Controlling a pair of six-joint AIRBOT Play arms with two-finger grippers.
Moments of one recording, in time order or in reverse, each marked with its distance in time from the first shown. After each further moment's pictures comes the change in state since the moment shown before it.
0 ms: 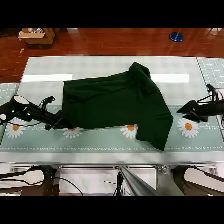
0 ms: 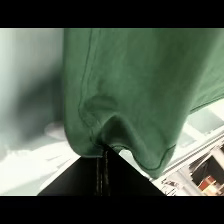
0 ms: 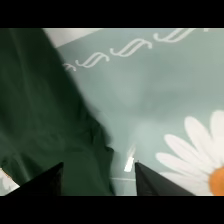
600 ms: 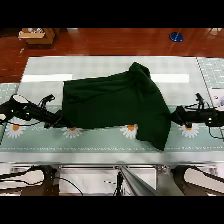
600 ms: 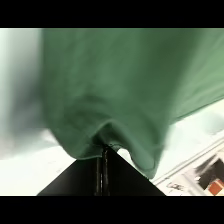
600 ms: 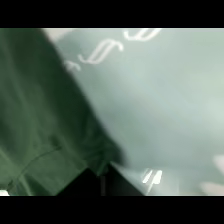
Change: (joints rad) left arm 0.000 0.014 0.028 -0.053 -0.006 0.048; right arm 0.100 -0.008 -0.194 0.161 -0.228 -0.036
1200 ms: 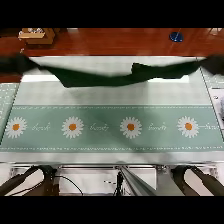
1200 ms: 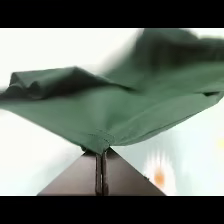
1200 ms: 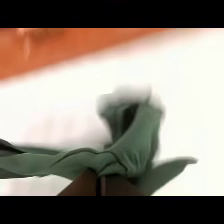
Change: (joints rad) left arm 0.063 0.340 0.678 -0.191 -0.067 0.035; right arm 0.066 0.368 0.620 0.108 0.076 0.013
